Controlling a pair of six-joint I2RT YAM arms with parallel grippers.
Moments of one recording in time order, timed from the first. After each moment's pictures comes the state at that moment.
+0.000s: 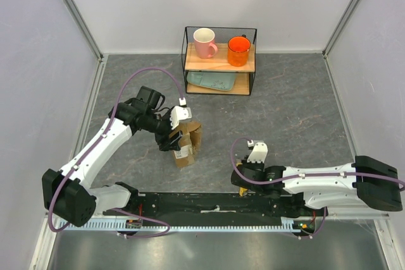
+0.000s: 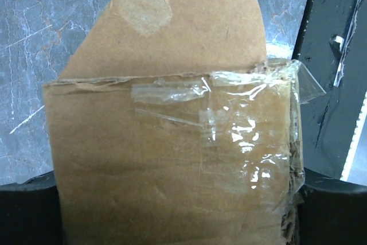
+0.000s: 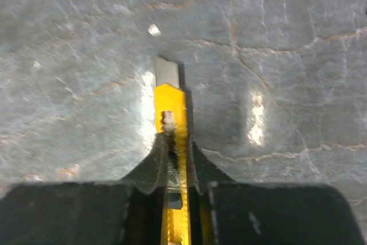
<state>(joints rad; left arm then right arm) -0.43 1.22 1.05 -0.94 0.62 0.74 1.33 1.12 0.41 -0.44 0.66 1.24</state>
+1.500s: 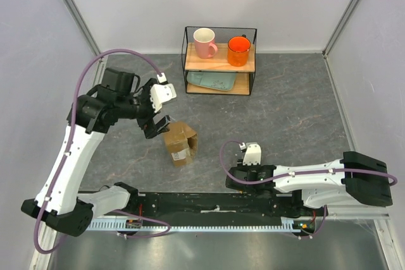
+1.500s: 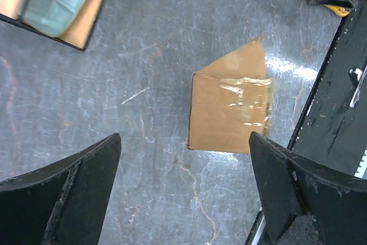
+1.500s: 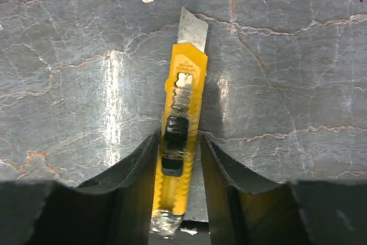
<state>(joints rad) -0.41 1.13 1.49 -1.20 0.47 0.68 1.37 1.24 0.53 -0.58 0.65 1.23</state>
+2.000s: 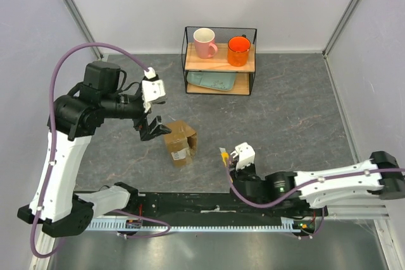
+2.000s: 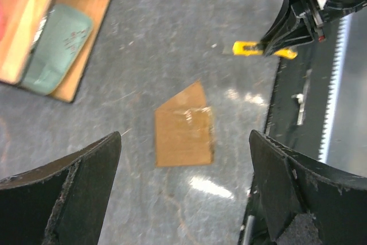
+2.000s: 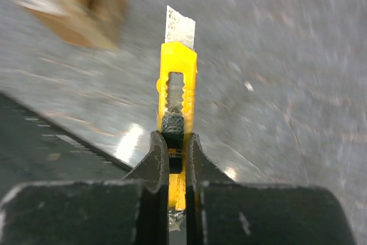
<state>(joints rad) -0.41 1.14 1.75 -1.32 0.64 0.67 1.57 1.07 0.60 -0.53 0.86 0.97</state>
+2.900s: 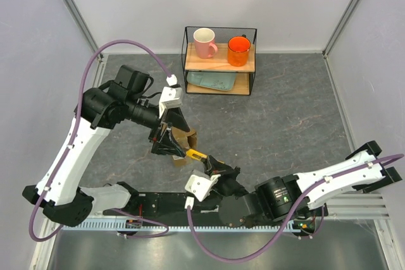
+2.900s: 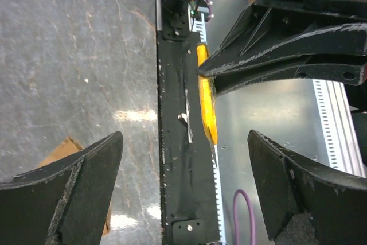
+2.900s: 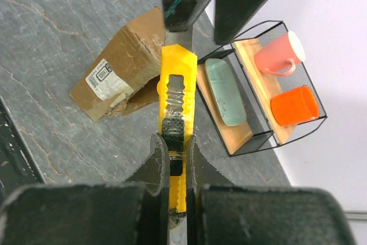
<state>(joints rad) -0.56 1.22 1.67 -1.34 1.03 0.53 1.87 1.24 1.25 -0.50 1.11 -0.24</state>
